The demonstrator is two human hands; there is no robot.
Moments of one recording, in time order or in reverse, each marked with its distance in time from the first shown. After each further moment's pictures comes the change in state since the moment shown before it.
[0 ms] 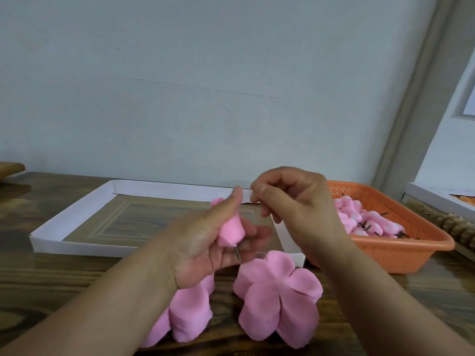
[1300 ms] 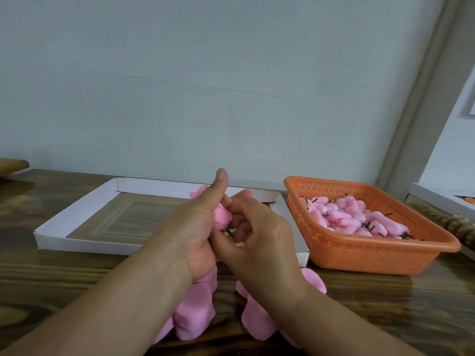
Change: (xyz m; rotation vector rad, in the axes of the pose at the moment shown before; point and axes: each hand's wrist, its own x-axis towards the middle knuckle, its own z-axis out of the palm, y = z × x) left_hand 0.004 0.008 0.014 -0.359 0.296 0.117; right_hand -0.032 0.025 0.059 -0.560 0.154 -0.188
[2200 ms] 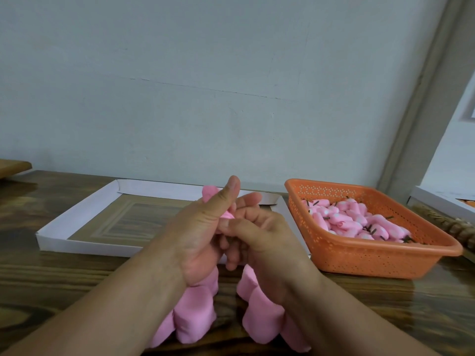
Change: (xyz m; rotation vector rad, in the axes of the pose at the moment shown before) left_hand -0.004 0.002 -0.009 0.321 -0.236 0.041; right_hand 0.012 -0.004 -0.016 0.938 -0.380 0.607
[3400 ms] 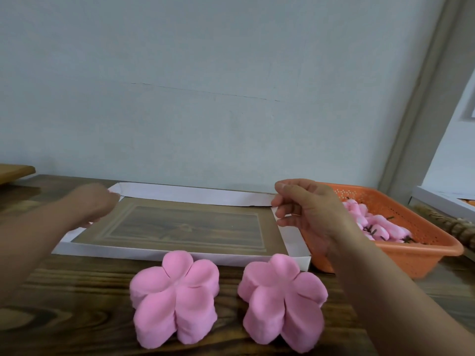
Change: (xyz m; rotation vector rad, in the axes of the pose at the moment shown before) left_hand 0.044 0.052 -0.195 1.264 0.755 -0.335; right_hand 0.028 -0.024 -0.072 -0.105 0.290 0.002
